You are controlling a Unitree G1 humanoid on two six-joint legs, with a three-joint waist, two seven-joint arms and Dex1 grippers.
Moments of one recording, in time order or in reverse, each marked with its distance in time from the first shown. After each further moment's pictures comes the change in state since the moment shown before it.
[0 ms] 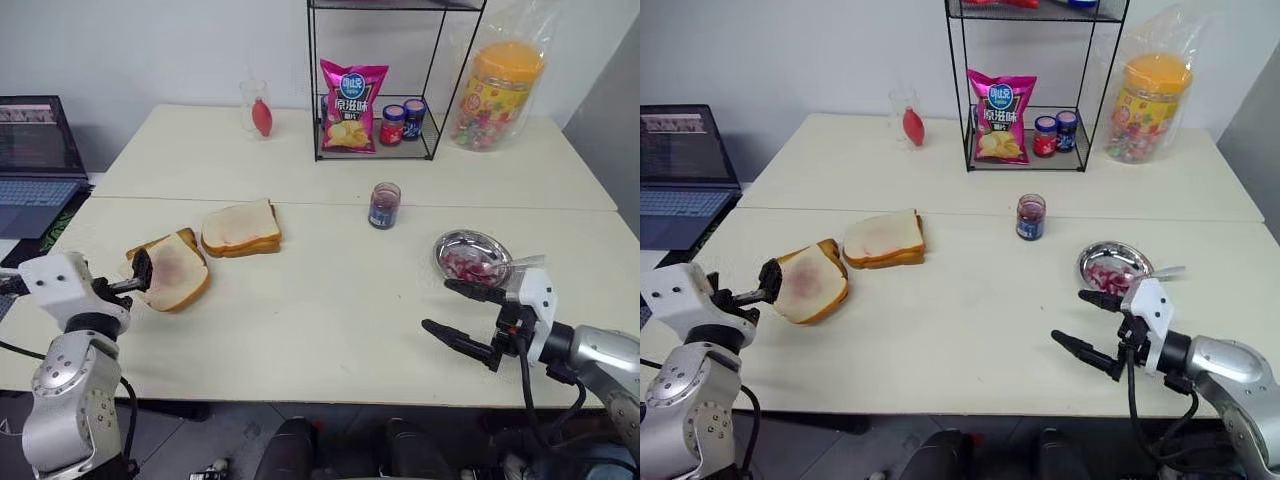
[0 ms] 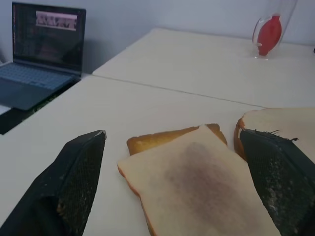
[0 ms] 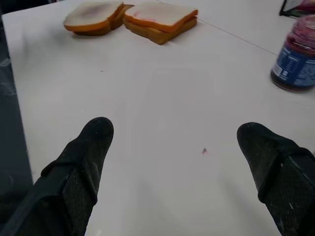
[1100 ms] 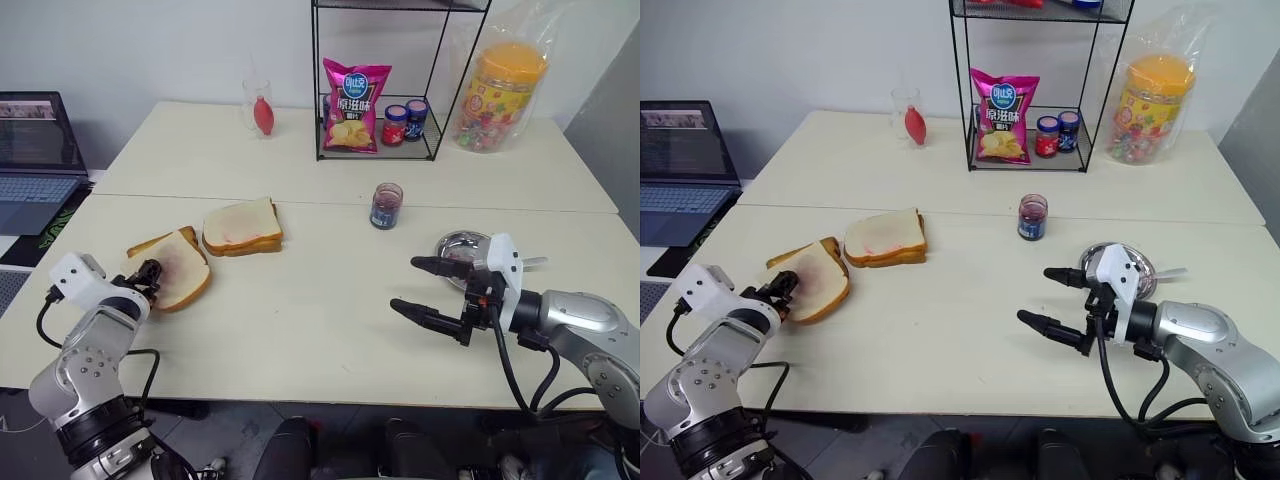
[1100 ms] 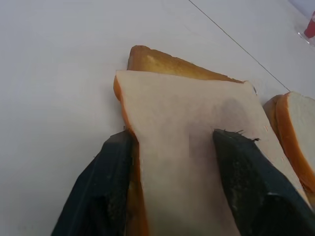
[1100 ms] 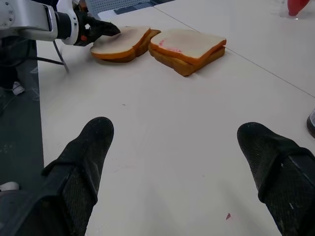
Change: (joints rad) left arm -0.266 0.000 0.111 0.327 -0.257 0.259 0.176; right arm -0.196 0.010 0.084 -0.036 0.073 0.147 -0.087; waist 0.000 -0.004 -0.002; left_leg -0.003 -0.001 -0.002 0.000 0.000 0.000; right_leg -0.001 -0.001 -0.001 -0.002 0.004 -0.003
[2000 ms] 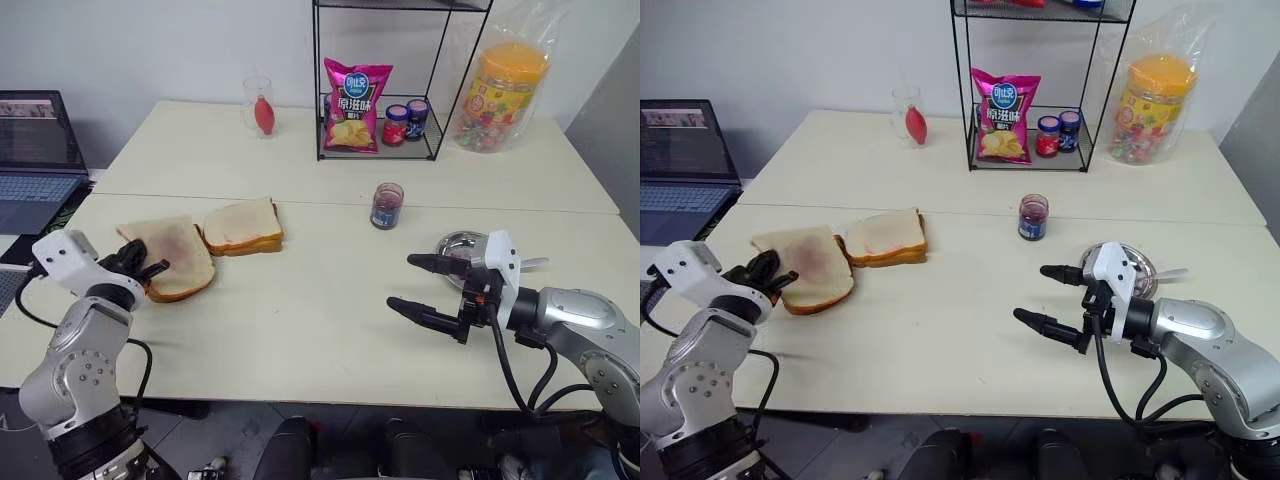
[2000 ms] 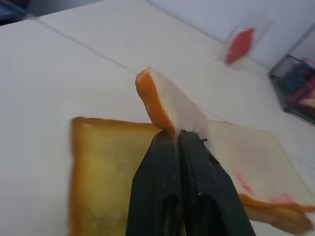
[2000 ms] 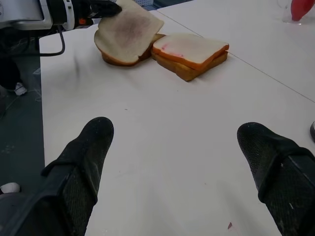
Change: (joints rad) left arm 0.100 0.054 -0.118 -0.278 -0.103 -0.053 -0.161; right arm -0.013 0.009 0.004 0.000 0.000 0.005 0.006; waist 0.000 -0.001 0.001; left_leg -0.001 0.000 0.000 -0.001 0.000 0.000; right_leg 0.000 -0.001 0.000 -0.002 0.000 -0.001
